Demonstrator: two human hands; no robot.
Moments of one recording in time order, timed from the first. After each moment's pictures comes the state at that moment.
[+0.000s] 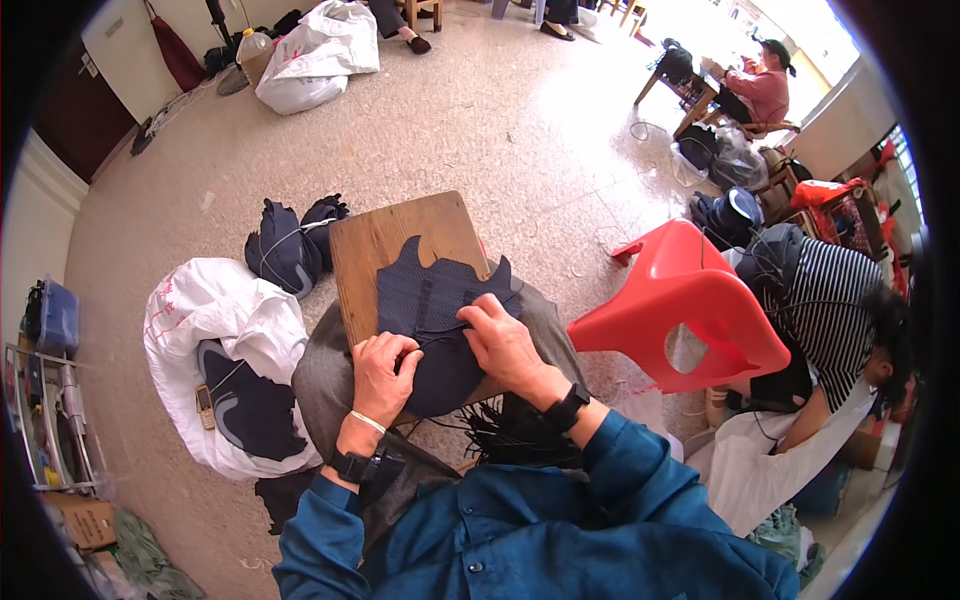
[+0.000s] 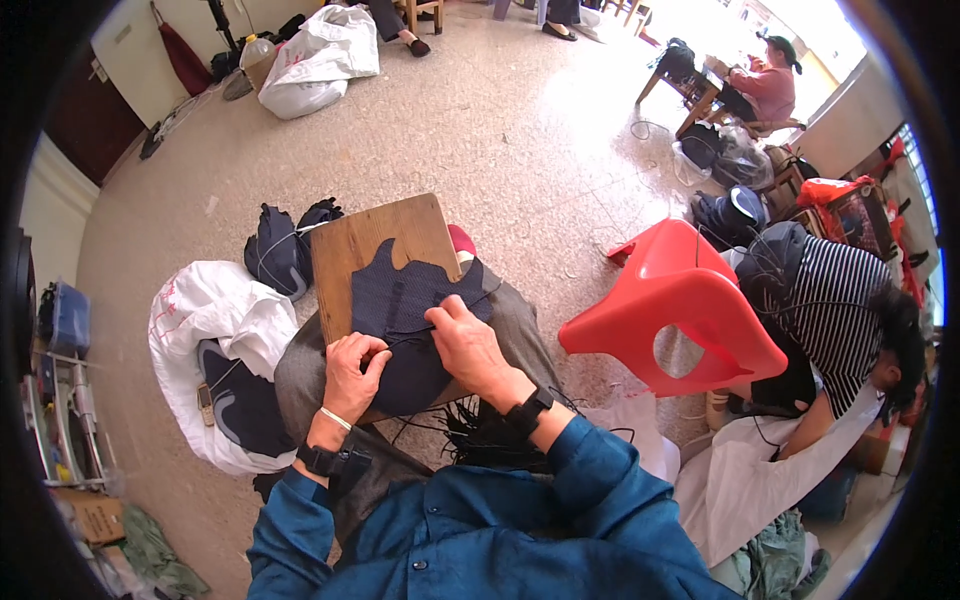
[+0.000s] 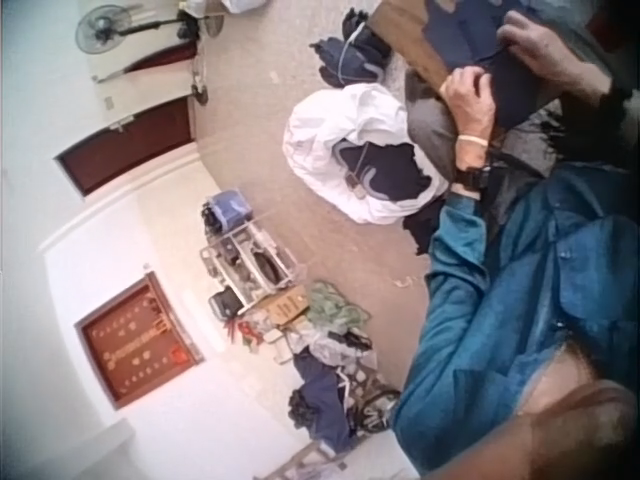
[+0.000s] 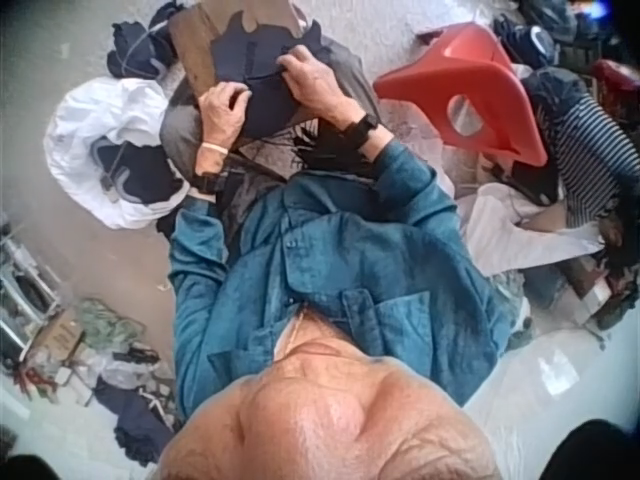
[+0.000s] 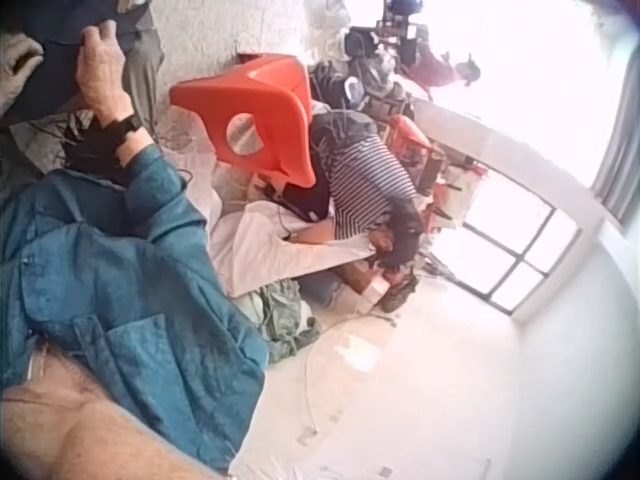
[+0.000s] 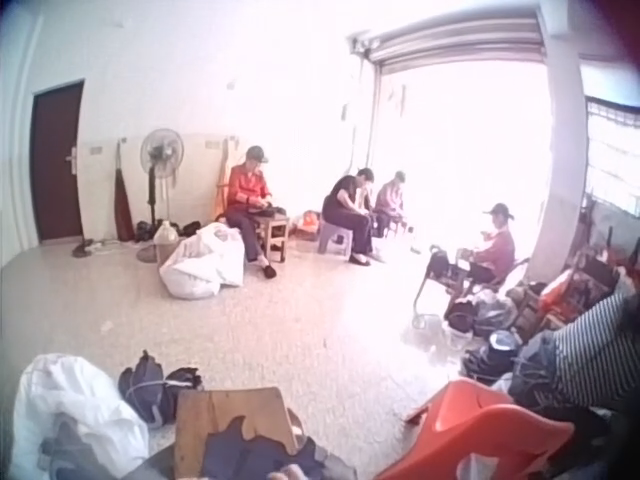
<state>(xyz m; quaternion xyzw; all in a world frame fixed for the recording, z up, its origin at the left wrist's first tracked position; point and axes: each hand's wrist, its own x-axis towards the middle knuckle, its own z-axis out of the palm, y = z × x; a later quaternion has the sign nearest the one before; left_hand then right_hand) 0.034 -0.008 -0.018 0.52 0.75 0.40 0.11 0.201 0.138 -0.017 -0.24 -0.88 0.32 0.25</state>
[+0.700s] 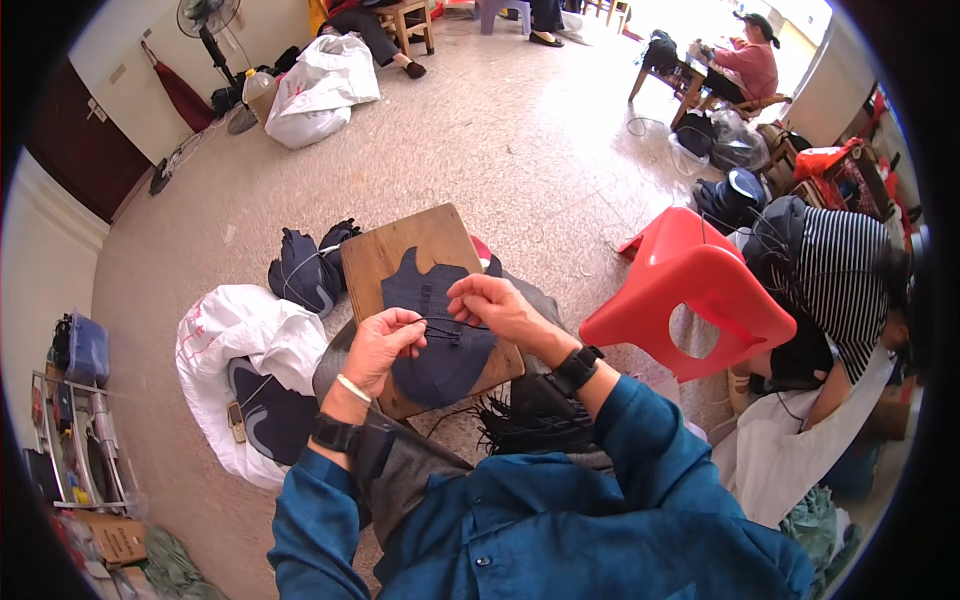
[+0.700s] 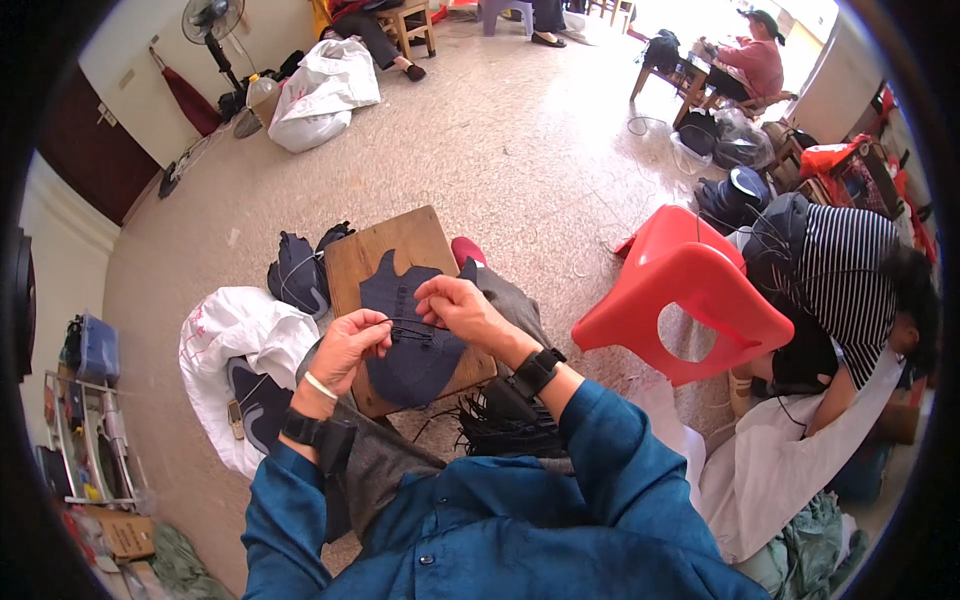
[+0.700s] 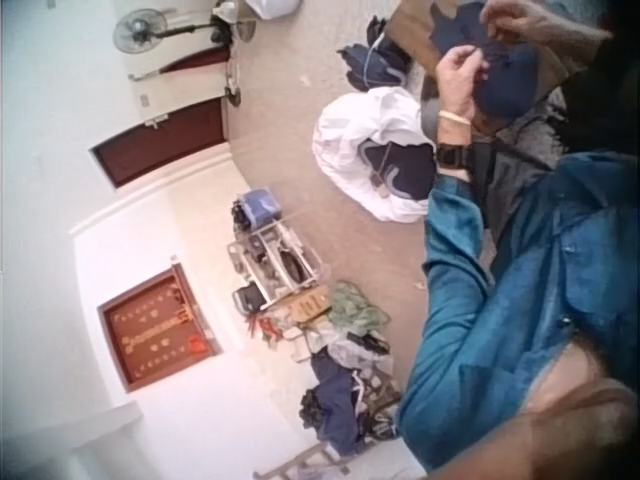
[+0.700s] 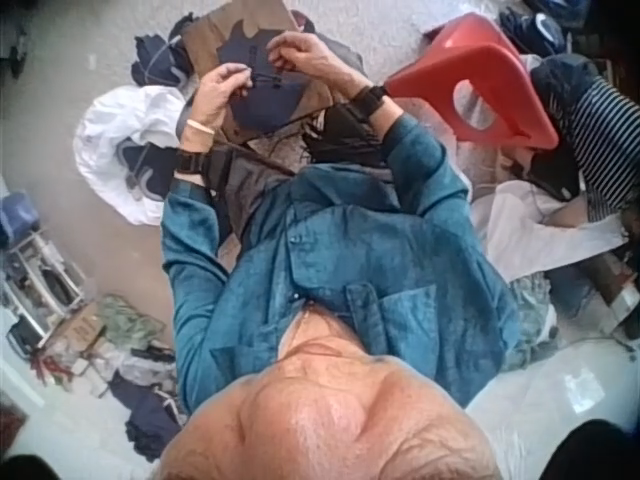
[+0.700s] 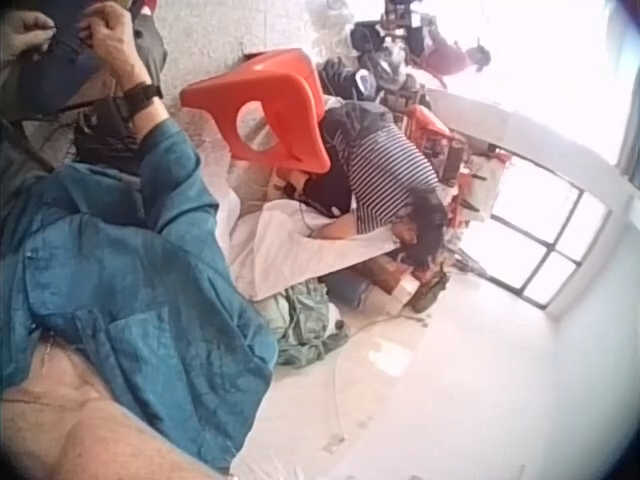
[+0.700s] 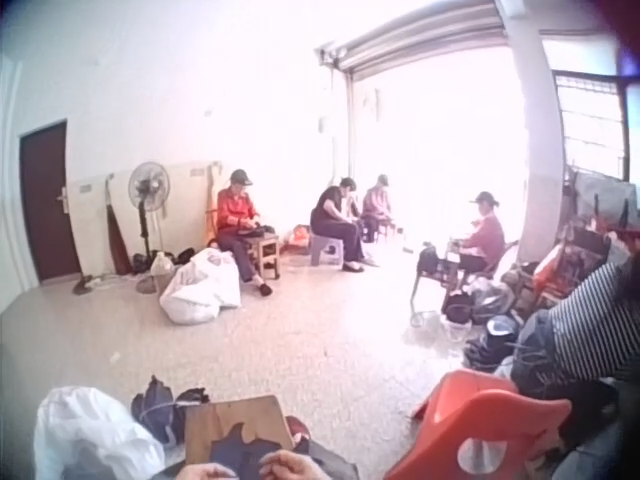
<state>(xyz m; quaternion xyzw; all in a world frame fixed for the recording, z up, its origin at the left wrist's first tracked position) 0.010 0.015 0.033 0.28 0.59 0.53 0.54 0.195 0.171 0.017 -0.24 -0.54 0.79 0.15</state>
